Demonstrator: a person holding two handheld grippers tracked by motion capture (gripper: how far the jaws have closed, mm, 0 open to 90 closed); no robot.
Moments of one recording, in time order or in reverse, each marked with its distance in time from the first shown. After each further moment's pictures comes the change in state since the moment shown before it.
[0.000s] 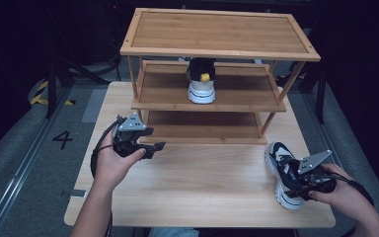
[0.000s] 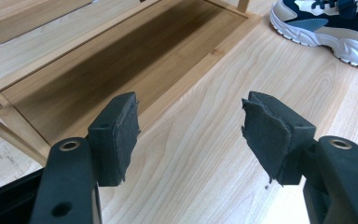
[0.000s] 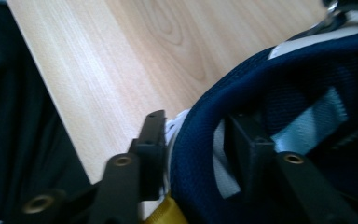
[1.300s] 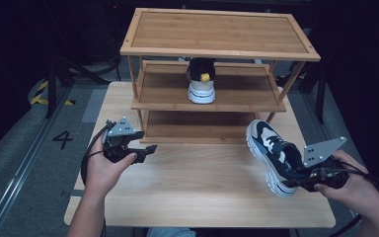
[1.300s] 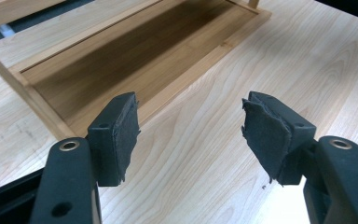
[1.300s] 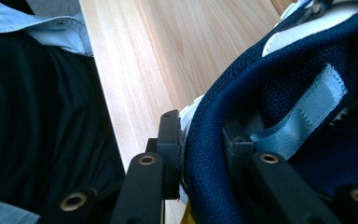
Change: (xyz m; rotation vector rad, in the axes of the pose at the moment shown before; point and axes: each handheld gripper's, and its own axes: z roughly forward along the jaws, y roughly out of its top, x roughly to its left) left arm 0.002 -0.017 -0.021 0.006 0.055 -0.031; right arm 0.046 0.066 -0.071 -0.111 0.003 -0.220
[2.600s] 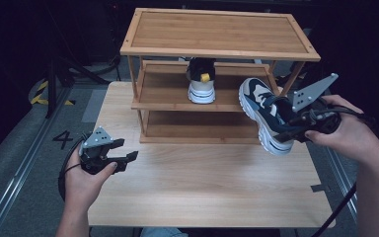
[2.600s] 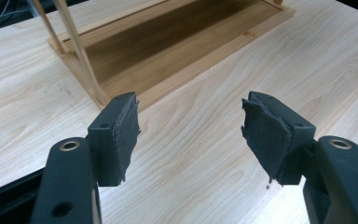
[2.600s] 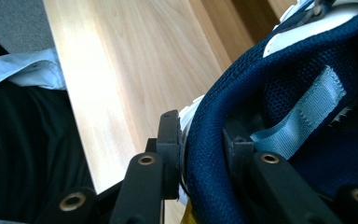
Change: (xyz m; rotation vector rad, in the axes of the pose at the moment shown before) left arm 0.005 -0.032 -0.042 -0.011 0.090 -0.077; right arm -0.050 0.107 -0.046 0.041 -0.054 0.001
